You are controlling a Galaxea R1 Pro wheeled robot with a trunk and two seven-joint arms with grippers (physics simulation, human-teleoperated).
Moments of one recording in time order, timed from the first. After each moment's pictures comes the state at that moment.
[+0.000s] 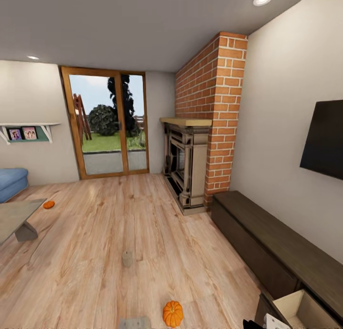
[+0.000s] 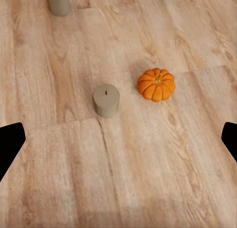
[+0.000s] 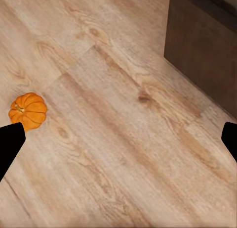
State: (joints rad) left arm -0.11 -0.07 -0.33 -0.70 0.29 0.04 0.26; right arm -0.31 -0.09 -0.09 -0.38 -0.42 0.06 -0.07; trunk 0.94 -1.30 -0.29
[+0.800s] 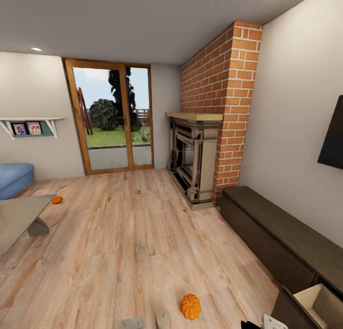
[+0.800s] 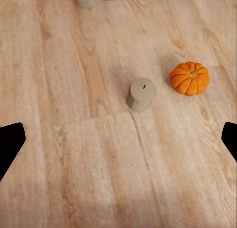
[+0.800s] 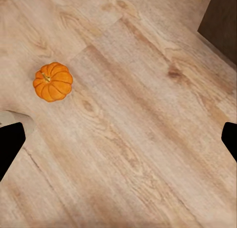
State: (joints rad) left arm -0.11 -0.07 -0.33 -0.70 0.29 0.03 0.25; right arm -0.31 -0.09 -0.04 -0.38 -0.42 0.06 -0.07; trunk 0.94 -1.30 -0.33
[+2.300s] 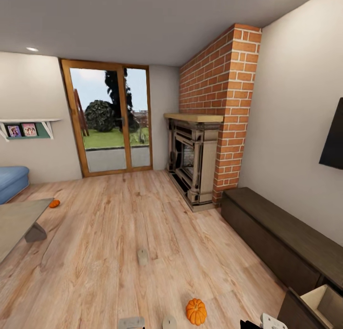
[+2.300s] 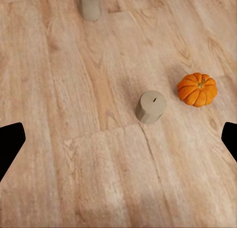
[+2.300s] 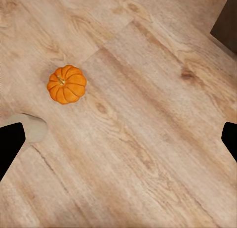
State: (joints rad) left arm -0.11 -0.07 -0.33 -0.70 0.29 0.02 0.25; right arm -0.31 -0.09 -0.02 -0.38 -0.42 0.05 -0.07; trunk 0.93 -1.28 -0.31
